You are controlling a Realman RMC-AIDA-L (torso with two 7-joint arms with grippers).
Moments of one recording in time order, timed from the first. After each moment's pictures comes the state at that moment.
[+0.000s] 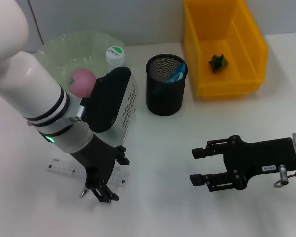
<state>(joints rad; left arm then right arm) -0.86 -2.08 1.59 0.91 2.39 1.46 -1.61 0.44 2.04 -0.92 -0.70 -1.96 -1.62 1.33</state>
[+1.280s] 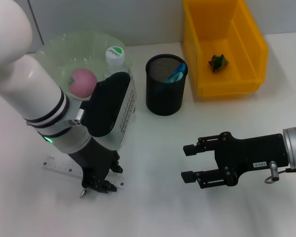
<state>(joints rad) -0.87 -2.08 1.60 0.87 2.41 1.43 -1.58 0.47 2.06 -0.92 -0.70 -1.97 -1.62 1.33</state>
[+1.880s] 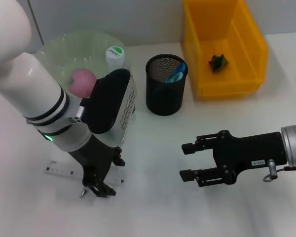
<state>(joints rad) -0.87 -2.08 1.59 0.88 2.42 1.44 -1.59 0.48 2.06 -0.92 -0.69 -1.97 -1.61 1.33</state>
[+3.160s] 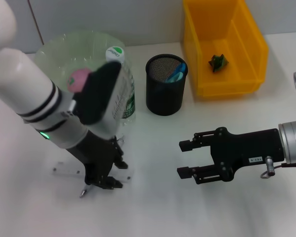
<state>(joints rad) -0.87 -2.07 1.48 0.86 2.37 1.48 -1.53 0.49 2.06 -0.92 -0.69 -1.96 -1.61 1.33</state>
